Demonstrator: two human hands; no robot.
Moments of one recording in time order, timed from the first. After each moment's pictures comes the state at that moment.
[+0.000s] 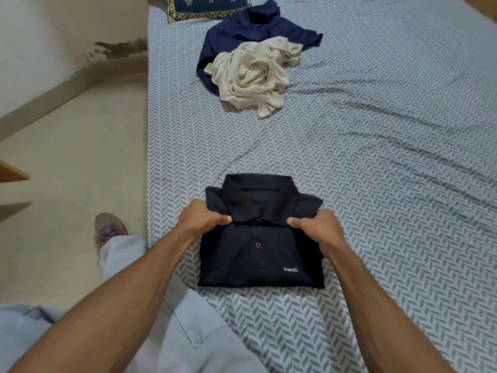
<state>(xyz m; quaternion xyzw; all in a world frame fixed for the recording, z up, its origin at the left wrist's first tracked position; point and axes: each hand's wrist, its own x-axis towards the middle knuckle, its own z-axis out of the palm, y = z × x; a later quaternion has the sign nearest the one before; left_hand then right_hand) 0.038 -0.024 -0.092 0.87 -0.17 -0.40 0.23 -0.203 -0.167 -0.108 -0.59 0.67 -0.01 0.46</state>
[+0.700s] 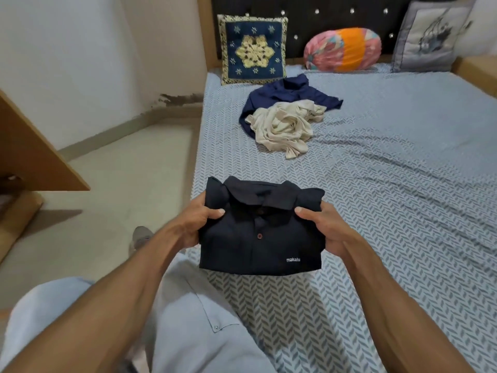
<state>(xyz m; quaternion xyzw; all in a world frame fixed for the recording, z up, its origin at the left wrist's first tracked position) 0.051 0.055 0.001 0.62 -0.18 -0.48 0.59 -0.172 -0.147 -0.009 -0.53 0.38 -0.13 0.74</state>
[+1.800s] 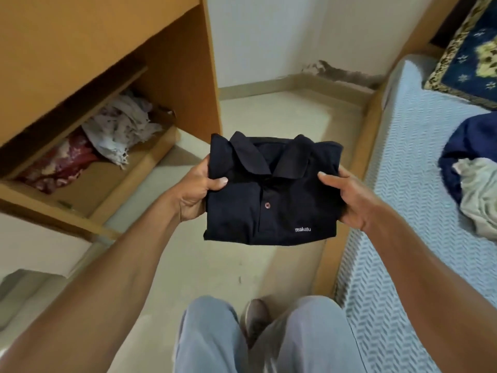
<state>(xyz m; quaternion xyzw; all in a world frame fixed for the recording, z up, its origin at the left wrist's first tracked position) 0.399 0.314 0.026 0.59 -0.03 -0.35 0.73 0.293 0.022 0.056 -0.57 0.26 0.10 0.77</state>
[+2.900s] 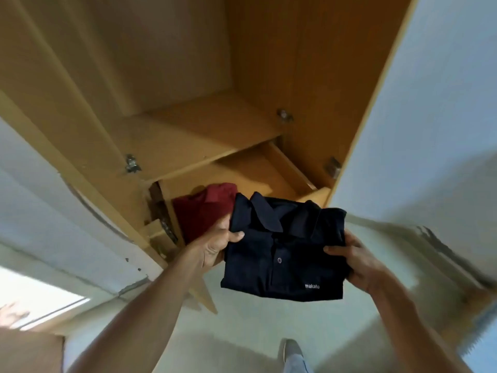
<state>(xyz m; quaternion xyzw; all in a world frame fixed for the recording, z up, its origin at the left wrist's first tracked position) 0.497 0.437 0.434 0.65 0.16 -0.12 0.73 0.557 0.118 0.434 -0.58 0.04 0.32 0.75</state>
